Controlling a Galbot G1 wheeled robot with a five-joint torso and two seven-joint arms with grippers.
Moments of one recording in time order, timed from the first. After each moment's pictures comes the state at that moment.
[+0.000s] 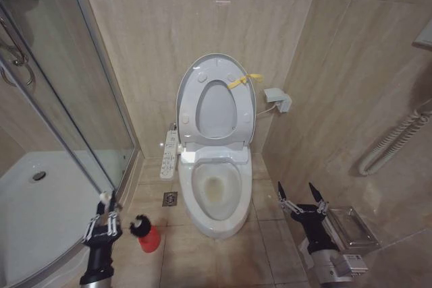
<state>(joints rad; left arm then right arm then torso) 1.68 -1.41 -0.64 -1.92 -0.30 -0.69 -0.07 -1.70 1.47 0.68 2.19 0.25 0.15 -0.03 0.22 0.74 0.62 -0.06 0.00</state>
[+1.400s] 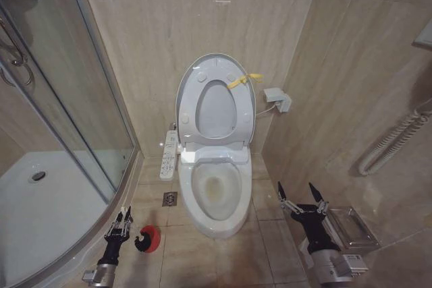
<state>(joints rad) 1.17 -1.27 -0.57 -1.00 -0.57 -0.82 0.44 -1.70 1.47 0.68 2.19 0.25 0.15 -0.03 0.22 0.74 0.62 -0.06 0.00</state>
